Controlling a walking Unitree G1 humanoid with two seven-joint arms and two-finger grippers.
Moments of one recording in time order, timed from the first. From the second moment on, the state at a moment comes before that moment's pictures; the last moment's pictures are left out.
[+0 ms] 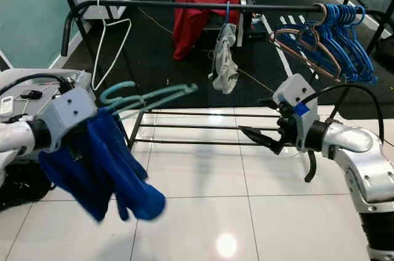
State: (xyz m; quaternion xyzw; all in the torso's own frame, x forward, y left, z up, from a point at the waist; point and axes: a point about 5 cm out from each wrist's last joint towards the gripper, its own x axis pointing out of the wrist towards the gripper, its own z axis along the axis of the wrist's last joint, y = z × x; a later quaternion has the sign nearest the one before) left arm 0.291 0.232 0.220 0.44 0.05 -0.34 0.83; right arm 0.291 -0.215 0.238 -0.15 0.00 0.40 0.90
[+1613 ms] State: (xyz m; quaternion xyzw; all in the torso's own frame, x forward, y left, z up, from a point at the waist) left arm 0.272 0.165 0.264 0.57 0.03 -0.58 0.58; right arm 0.269 -0.102 0.197 -0.15 -0.02 0.59 0.80
